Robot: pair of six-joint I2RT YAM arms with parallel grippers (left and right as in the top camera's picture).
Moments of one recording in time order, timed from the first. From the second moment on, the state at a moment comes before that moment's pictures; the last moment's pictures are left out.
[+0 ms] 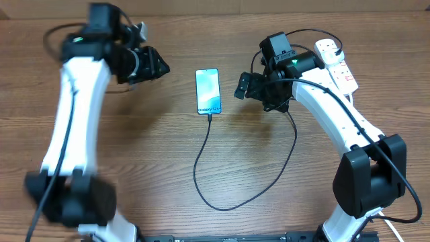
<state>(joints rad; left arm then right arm) -0.02 1.78 1.82 -1.18 0.42 -0.17 0.35 1.88 1.57 -0.99 -0.23 0.55</state>
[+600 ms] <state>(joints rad) -0.04 1.52 1.82 -1.47 0.35 -0.10 0.10 1.88 1.94 -1.15 0.05 0.24</state>
